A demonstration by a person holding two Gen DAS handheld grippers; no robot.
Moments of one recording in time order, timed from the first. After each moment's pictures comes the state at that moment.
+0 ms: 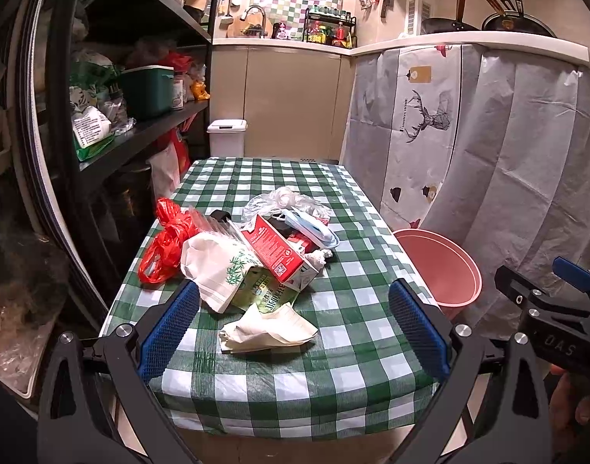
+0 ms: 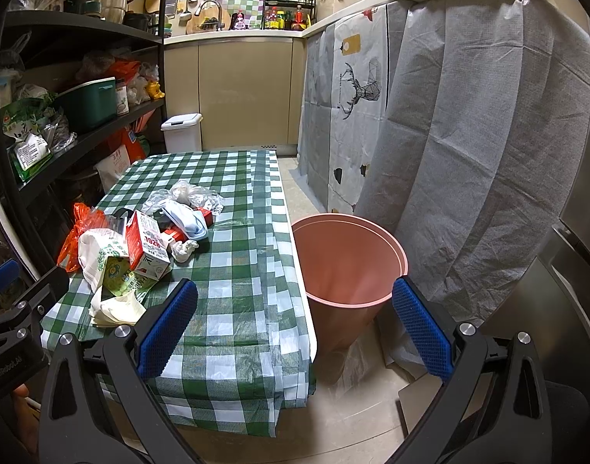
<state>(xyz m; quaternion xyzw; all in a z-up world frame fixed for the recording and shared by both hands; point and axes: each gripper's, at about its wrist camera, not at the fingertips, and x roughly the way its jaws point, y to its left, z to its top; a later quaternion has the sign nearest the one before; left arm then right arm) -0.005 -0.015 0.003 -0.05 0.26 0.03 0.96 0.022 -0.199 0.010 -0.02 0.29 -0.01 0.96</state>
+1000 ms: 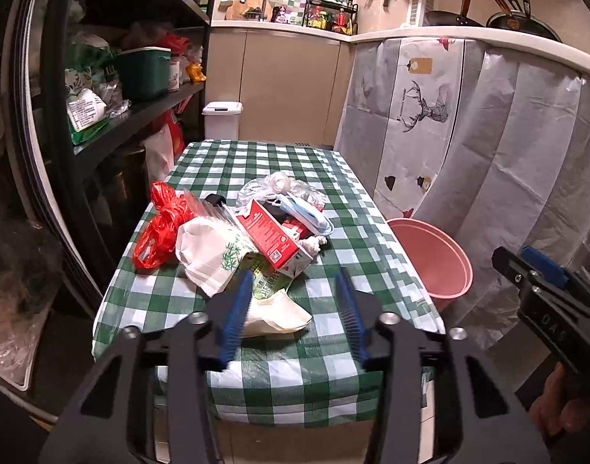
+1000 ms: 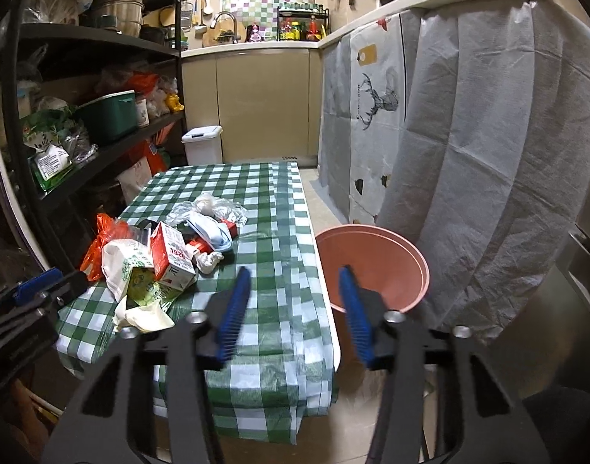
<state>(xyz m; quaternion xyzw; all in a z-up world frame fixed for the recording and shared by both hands) -0.001 -0.003 0.009 -0.08 0.30 0.01 0.95 0.020 -0.193 0.015 -0.01 0.27 0.03 0.96</state>
